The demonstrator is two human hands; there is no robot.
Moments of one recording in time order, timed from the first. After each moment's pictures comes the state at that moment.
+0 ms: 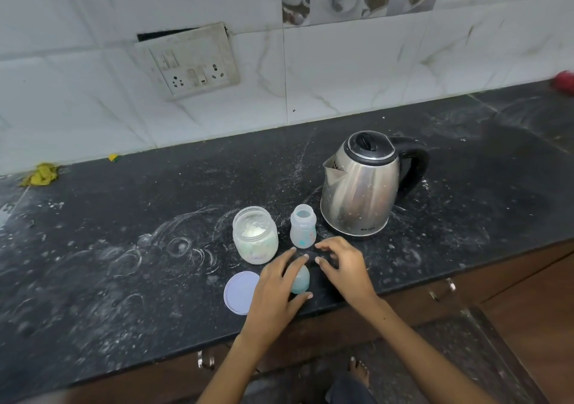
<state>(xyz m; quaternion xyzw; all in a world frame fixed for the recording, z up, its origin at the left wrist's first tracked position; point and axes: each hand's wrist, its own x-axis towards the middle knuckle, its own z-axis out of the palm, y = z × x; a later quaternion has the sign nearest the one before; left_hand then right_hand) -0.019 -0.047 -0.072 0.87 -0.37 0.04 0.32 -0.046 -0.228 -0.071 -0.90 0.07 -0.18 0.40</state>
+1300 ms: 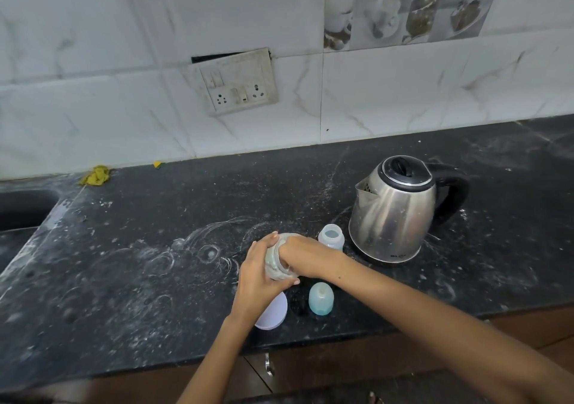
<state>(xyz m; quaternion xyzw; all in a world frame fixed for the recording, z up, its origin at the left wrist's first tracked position) 0.036 -0.007 -0.041 0.84 -0.21 0.07 0.49 0.045 -0.144 0.032 -0.97 -0.16 0.18 0.09</state>
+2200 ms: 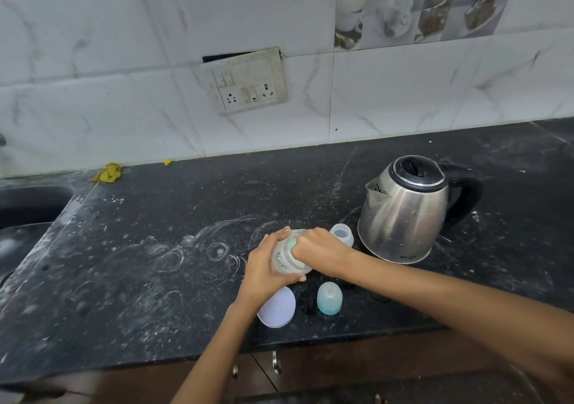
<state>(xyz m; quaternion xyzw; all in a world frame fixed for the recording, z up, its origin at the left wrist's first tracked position) 0.051 -0.004 -0.036 0.83 -0.21 0.00 0.52 0.040 -0.157 0.036 -0.95 -0.29 0.05 -0.11</state>
